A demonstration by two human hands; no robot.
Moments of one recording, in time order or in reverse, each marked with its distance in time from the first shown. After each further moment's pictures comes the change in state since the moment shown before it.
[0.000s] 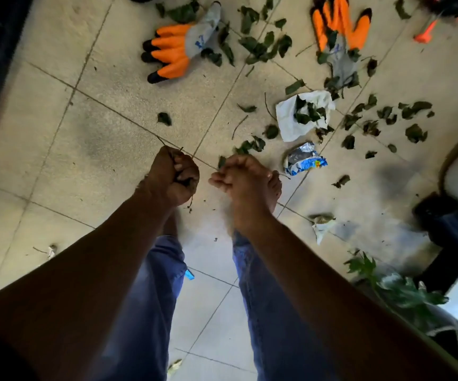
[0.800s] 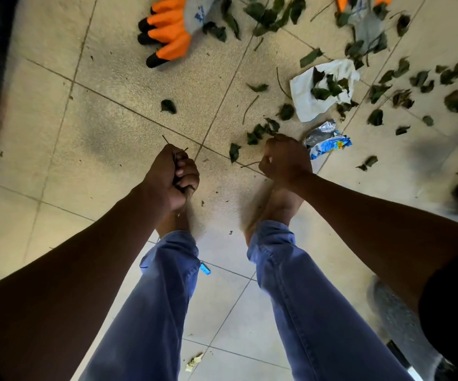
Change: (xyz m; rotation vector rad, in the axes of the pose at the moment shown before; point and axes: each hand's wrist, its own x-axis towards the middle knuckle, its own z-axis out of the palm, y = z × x) left_hand 0.004 0.008 -0.032 0.196 0.043 -0.068; right_hand 0.136 0.025 -0.105 -1.812 -0.070 -0.683
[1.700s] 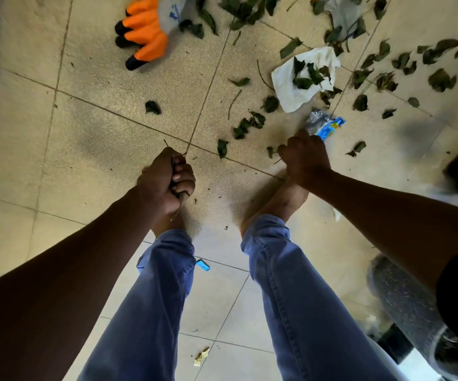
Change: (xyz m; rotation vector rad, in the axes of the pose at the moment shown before) left_hand -0.006 -0.014 0.011 0.133 0.019 -0.041; right_hand -0.038 0.044 -0.028 -0.515 -0.149 -0.067
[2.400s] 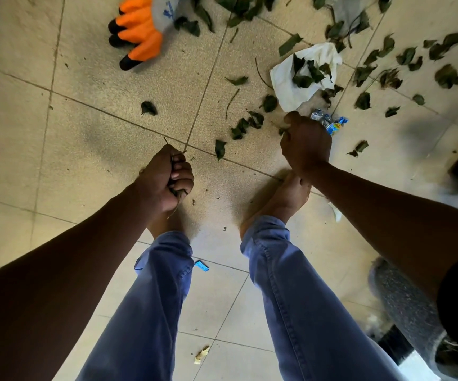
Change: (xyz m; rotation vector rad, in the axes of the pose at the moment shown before) left_hand 0.009 0.005 0.008 0.061 0.020 -0.009; right_hand 0.024 0.002 -0.007 0.473 0.287 0.364
